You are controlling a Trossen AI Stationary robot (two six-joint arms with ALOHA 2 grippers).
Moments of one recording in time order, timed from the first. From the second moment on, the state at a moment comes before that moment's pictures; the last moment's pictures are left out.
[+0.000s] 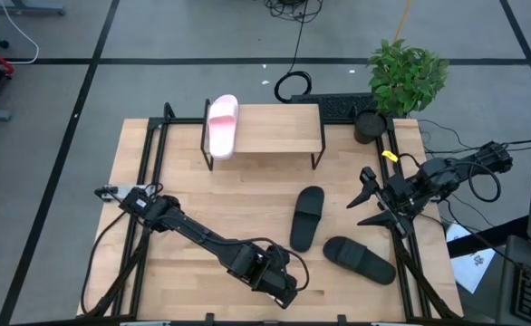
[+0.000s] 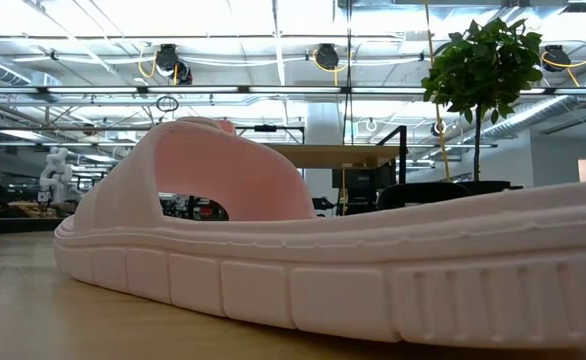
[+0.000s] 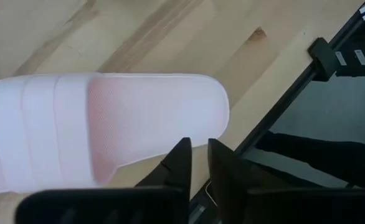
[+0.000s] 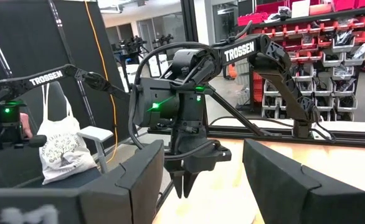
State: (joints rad) left arm -0.50 2.31 2.29 -1.16 -0.05 -1.30; right arm 0.40 0.62 0.75 -0.13 -0.03 0.17
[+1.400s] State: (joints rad) left arm -0.48 2.32 2.29 -1.27 0.00 -1.28; right arm 0.40 0.62 0.75 -0.13 -0.02 0.14
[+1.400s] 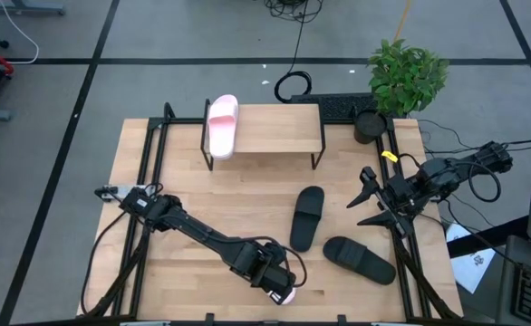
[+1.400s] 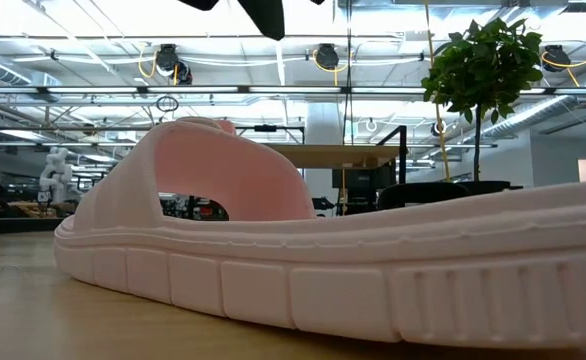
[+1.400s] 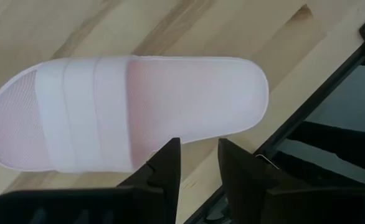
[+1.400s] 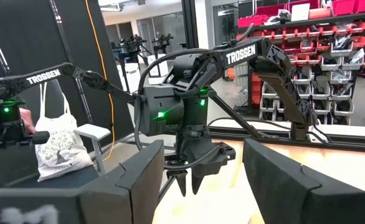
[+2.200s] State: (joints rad) left arm -0.48 2.32 2.29 -1.26 -0.03 -1.25; right arm 0.40 0.62 0.75 -0.13 -0.03 0.15
